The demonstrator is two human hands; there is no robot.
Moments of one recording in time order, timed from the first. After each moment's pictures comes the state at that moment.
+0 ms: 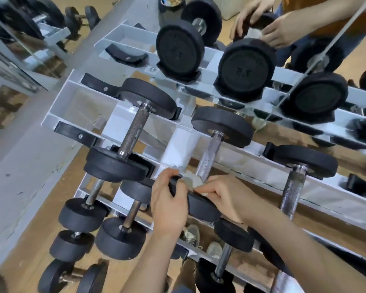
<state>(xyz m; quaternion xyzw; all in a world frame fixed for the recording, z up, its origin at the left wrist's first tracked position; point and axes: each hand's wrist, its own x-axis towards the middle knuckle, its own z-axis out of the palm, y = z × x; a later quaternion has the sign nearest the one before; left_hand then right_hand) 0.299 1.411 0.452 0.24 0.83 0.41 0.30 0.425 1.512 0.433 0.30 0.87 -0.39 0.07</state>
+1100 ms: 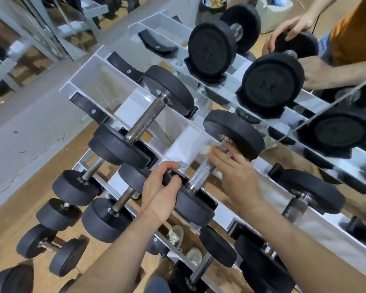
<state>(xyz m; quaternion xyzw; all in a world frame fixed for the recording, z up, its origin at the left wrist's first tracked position) 0.284 1.414 0.433 0.20 0.78 0.48 0.34 0.426 1.566 0.414 0.22 0.95 -0.14 -0.17</state>
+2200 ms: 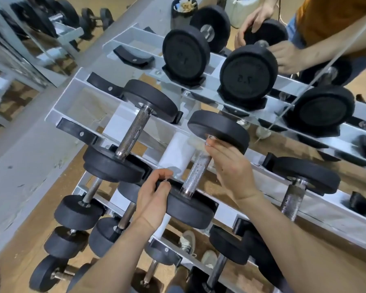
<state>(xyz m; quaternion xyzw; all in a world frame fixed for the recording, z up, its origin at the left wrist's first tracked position) 0.268 1.417 0.431 0.25 0.74 0.50 0.38 0.412 1.571 0.405 0.27 0.89 -0.09 -0.35</state>
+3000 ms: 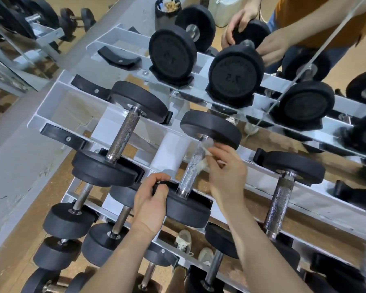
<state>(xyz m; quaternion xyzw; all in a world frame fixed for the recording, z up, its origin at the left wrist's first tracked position) 0.273 1.415 0.426 0.25 0.75 0.49 0.37 0.397 1.530 0.445 0.57 0.63 -0.38 -0.36</state>
